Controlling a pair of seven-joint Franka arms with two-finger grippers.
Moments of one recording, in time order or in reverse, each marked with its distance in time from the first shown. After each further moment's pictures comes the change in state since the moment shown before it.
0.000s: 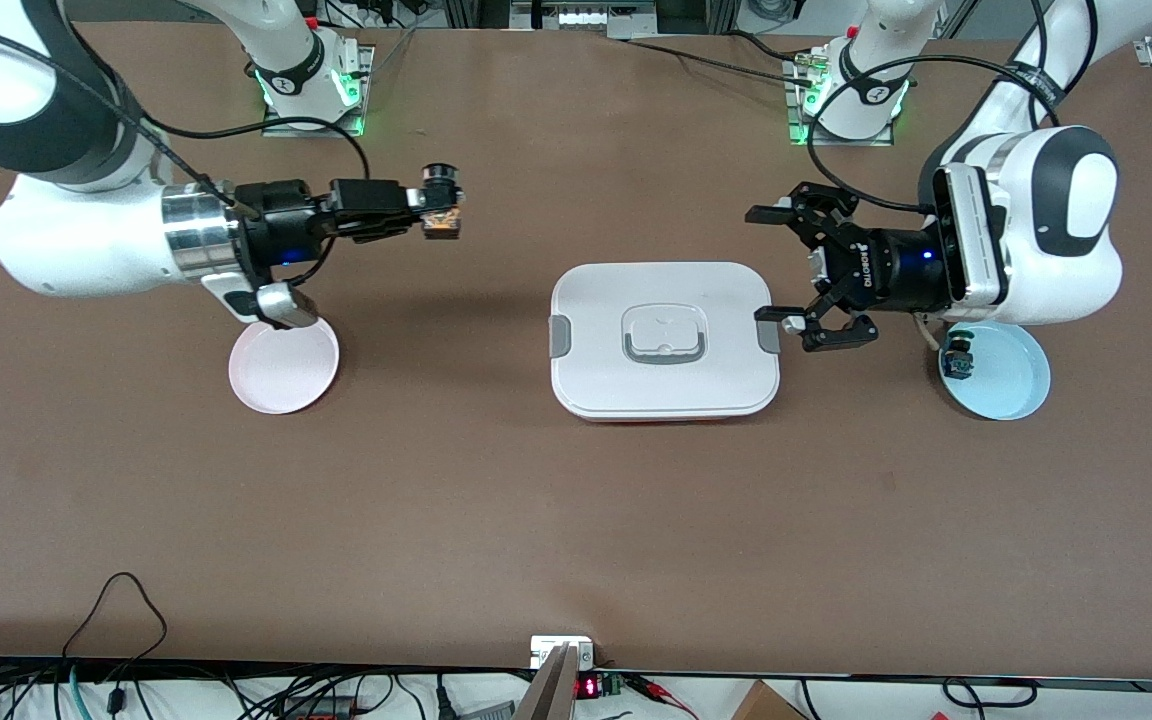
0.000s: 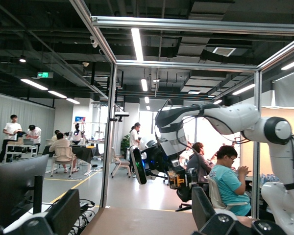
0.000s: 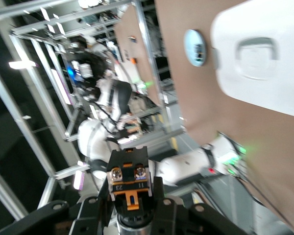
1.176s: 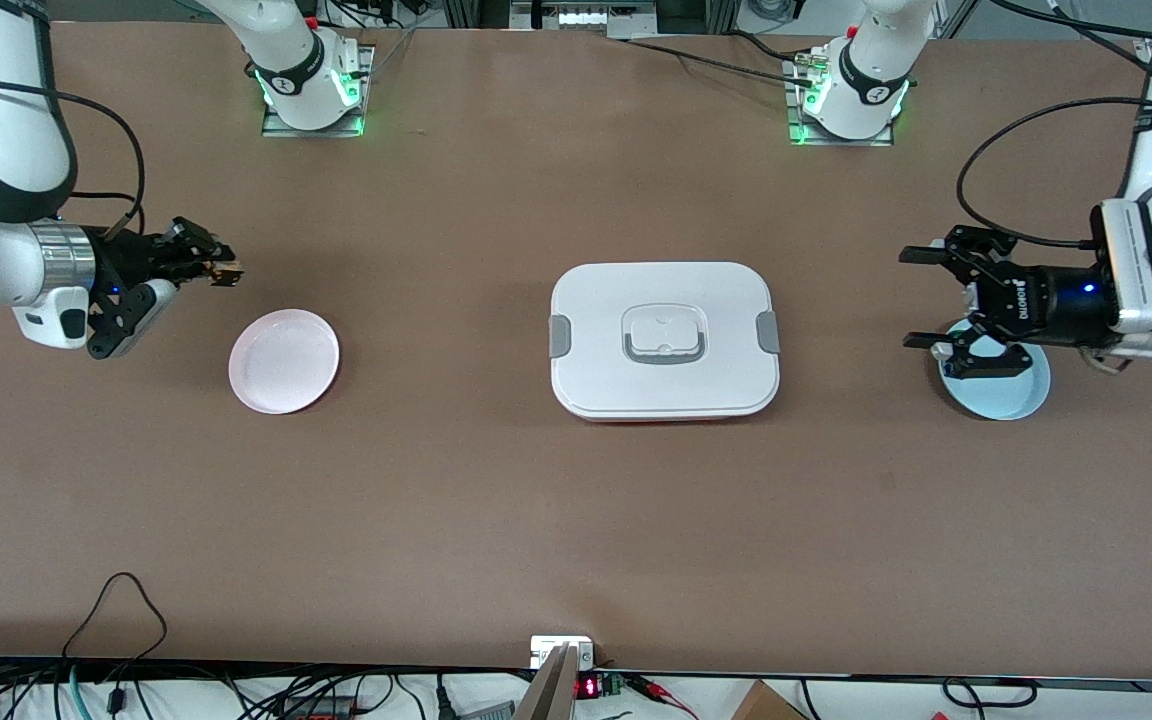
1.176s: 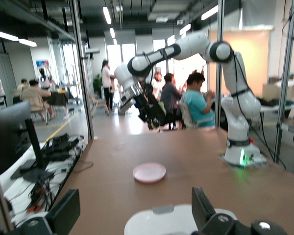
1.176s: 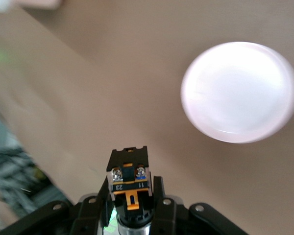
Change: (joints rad) left arm -0.322 -0.126 0.731 0.188 0.332 -0.431 -0.025; right arm -0.224 0.009 0.005 -0.006 -1.131 -0.022 -0.710
